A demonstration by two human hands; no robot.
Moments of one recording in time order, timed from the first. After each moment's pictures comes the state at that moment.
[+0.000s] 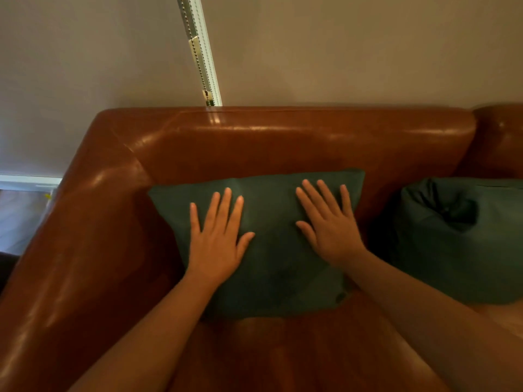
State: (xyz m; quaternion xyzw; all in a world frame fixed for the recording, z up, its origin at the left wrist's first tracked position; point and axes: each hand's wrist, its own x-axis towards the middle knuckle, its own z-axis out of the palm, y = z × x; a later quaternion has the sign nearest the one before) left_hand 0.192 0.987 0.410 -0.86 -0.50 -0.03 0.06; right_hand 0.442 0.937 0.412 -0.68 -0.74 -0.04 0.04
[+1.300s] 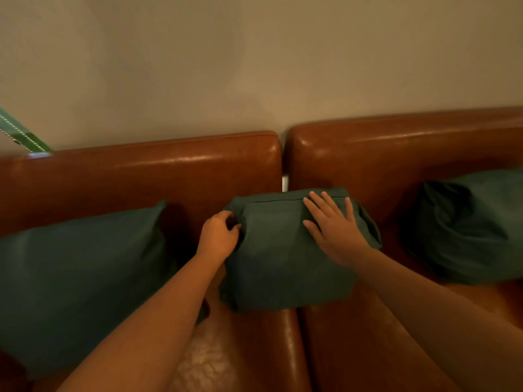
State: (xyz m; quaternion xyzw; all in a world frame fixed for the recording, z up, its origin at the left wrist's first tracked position) left_hand 0.596 0.920 0.444 -0.73 -0.58 -0.11 -0.34; right_hand 0.821 0.804 0.454 -0.78 -0.62 0.09 0.00
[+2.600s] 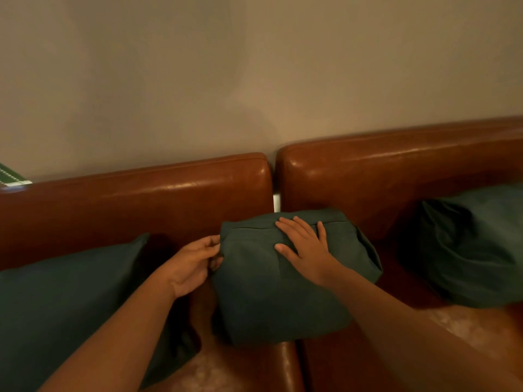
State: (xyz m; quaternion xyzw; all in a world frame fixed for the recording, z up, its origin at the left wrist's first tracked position) left_hand 0.585 0.950 0.461 -0.36 -0.44 -0.16 -0.81; right_hand 0.816 0.842 0.436 -0.74 -0.61 0.23 0.14
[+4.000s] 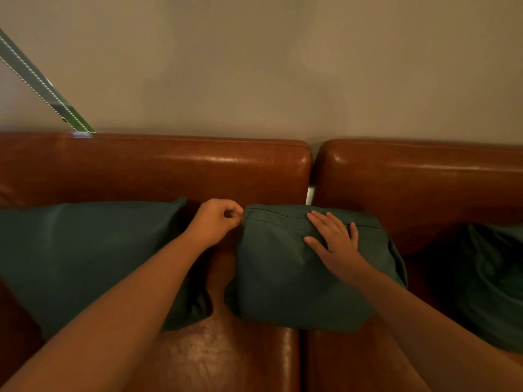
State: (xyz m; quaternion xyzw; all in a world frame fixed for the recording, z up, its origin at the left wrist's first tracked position) left_hand 0.569 0.963 0.479 -0.73 -0.52 -0.16 -0.41; right_hand 0.817 0.844 0.448 -0.75 -0.61 0.24 0.11
